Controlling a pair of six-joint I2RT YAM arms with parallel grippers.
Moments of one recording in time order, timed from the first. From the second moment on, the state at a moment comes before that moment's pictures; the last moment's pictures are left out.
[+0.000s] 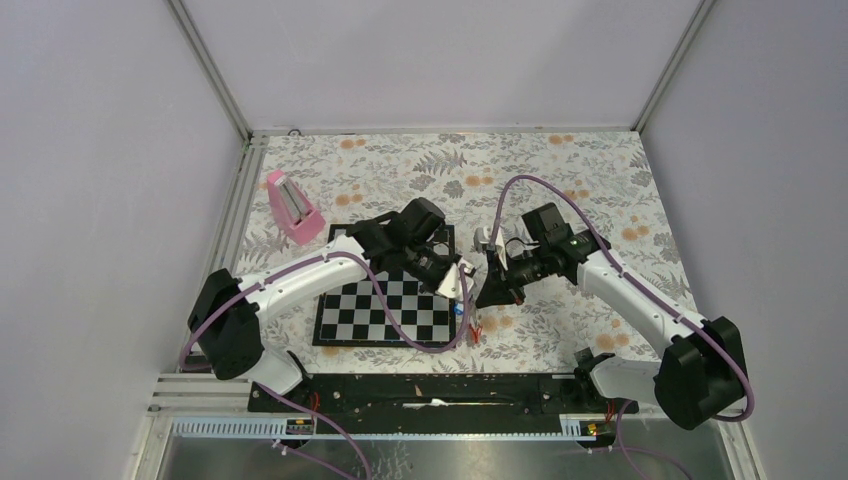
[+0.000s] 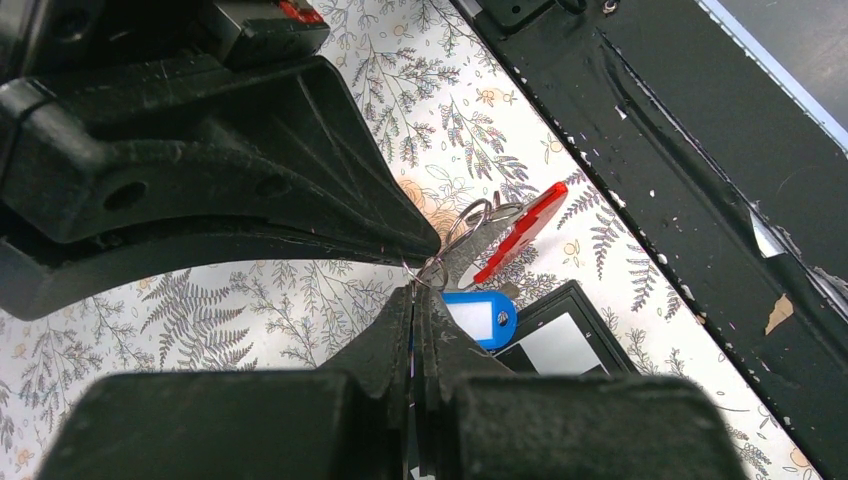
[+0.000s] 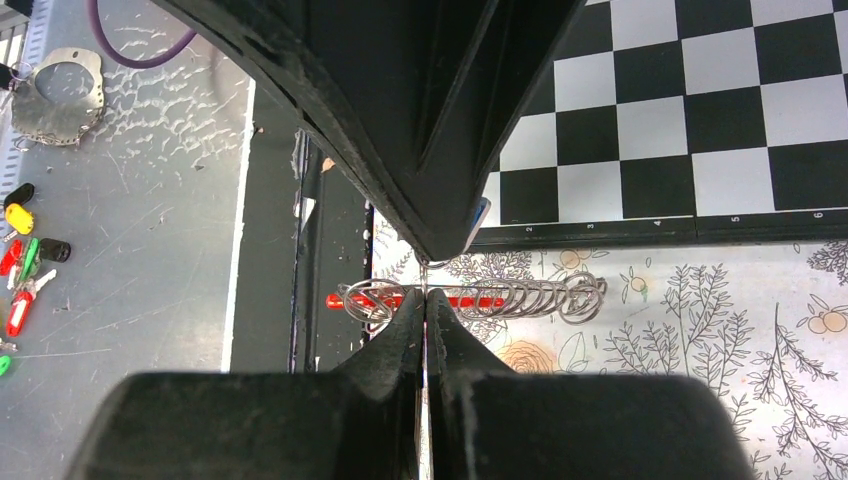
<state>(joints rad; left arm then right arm) -0.89 1.51 1.20 -0.58 0.87 1.08 0.47 1.23 0.87 -0.73 -1.04 -0.65</state>
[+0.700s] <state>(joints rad) -0.89 1.49 1.20 -0.60 0.87 1.14 0.47 1.26 0.87 -0.72 -1.04 -0.60</state>
